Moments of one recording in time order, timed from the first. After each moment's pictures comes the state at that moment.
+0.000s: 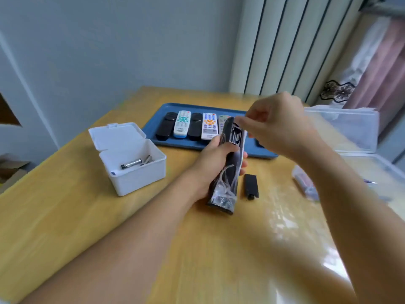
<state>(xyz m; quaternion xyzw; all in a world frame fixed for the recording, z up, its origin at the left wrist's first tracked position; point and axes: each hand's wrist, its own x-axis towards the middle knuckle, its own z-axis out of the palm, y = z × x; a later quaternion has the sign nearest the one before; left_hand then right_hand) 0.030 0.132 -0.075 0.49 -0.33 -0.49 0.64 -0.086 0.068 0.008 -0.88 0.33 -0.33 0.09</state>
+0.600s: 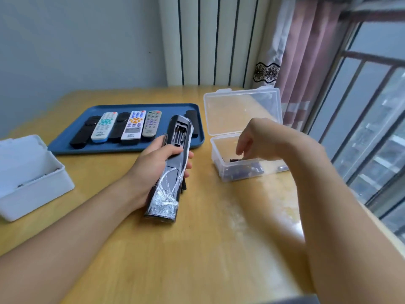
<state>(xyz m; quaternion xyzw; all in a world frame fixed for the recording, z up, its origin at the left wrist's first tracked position) -0.035 0.122 -0.070 0.52 -0.36 -0.48 0.61 -0.238 0.003 -0.017 -0.88 0.46 -0.04 0.11</state>
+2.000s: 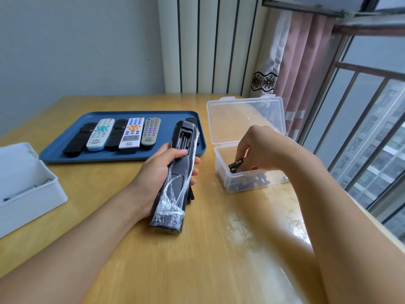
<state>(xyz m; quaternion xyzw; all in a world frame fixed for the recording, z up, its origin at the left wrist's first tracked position) -0.031 0.109 -0.074 0.46 -0.33 -0.53 0.63 -0.227 -0.002 -0.025 -0.88 0.47 -0.07 0.10</state>
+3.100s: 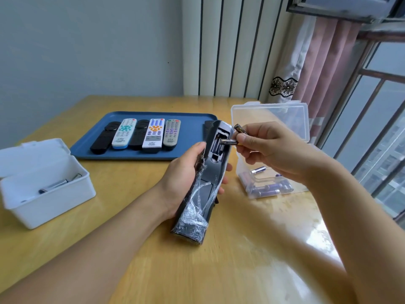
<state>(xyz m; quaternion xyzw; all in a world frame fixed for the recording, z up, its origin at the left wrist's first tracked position) -0.033 0.118 -0.068 0.47 -0.39 -0.55 0.57 -0.203 0.009 -0.027 -0.76 0.27 -0.27 0.52</state>
